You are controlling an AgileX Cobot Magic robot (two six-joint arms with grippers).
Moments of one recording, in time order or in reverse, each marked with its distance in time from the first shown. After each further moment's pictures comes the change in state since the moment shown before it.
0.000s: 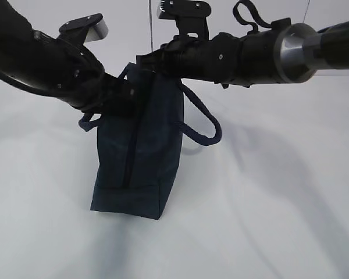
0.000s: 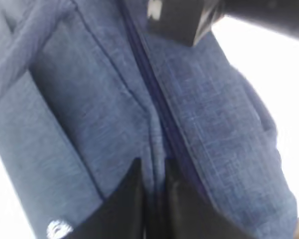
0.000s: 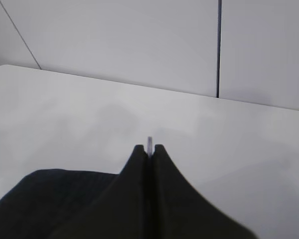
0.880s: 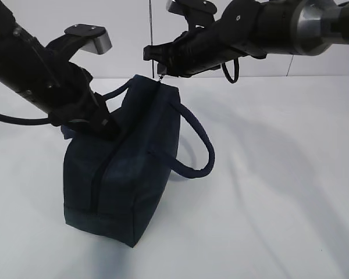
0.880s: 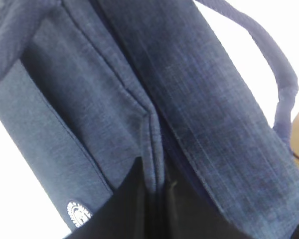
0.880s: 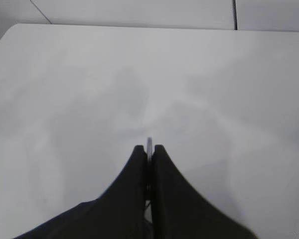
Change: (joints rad) left arm 0.002 -0.059 -0.008 0.177 0.270 0.156; right arm -0.068 0.000 -0.139 0.131 0.417 0.000
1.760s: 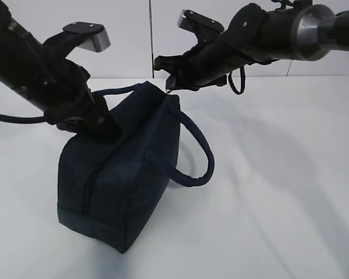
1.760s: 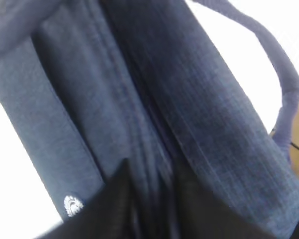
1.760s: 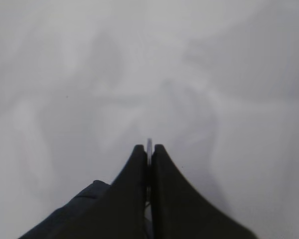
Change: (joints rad) left arm 0.000 -0.016 -0.012 0.024 0.037 -0.015; right arm -0.050 0.054 -0.029 0.059 0.124 0.027
